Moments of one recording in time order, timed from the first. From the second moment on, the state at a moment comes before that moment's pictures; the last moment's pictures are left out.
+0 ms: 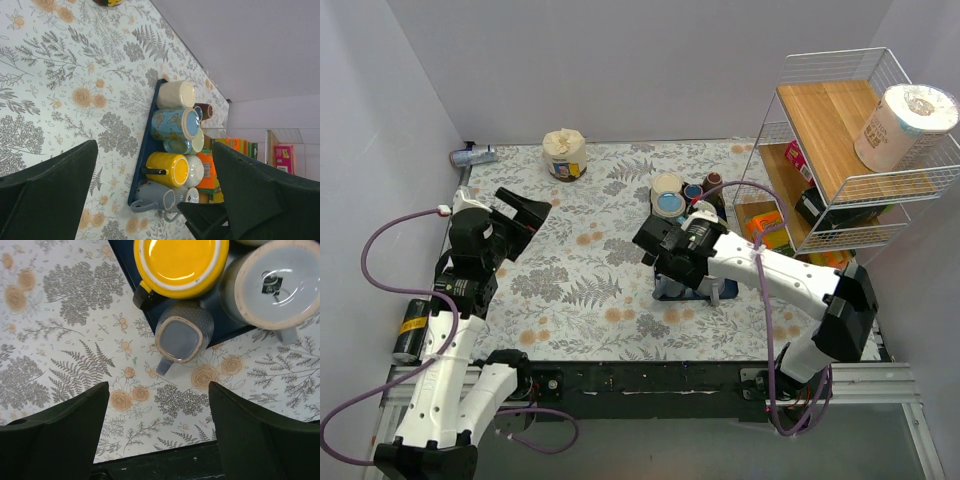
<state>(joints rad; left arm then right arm) -0.09 0.75 0.92 -0.51 0.06 -0.97 1.05 1.53 1.39 -1.08 0.51 1.38</state>
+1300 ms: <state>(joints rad) -0.36 0.84 1.03 -0.53 -0.29 -0.75 1.13 1.85 1.37 -1.14 0.56 1.93</state>
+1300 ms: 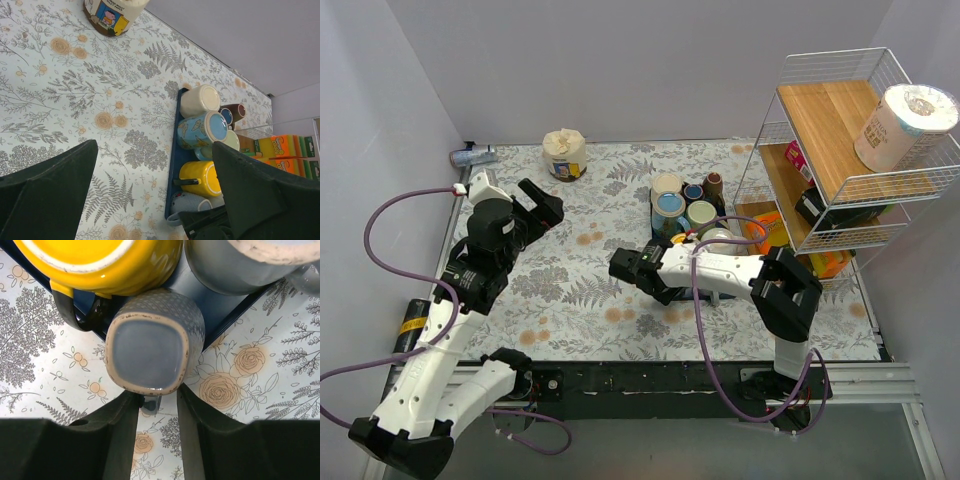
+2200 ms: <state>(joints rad) -0.41 0.85 1.04 -0.52 -0.28 -0.73 1.13 1.85 1.39 -1.16 0.61 1.85</state>
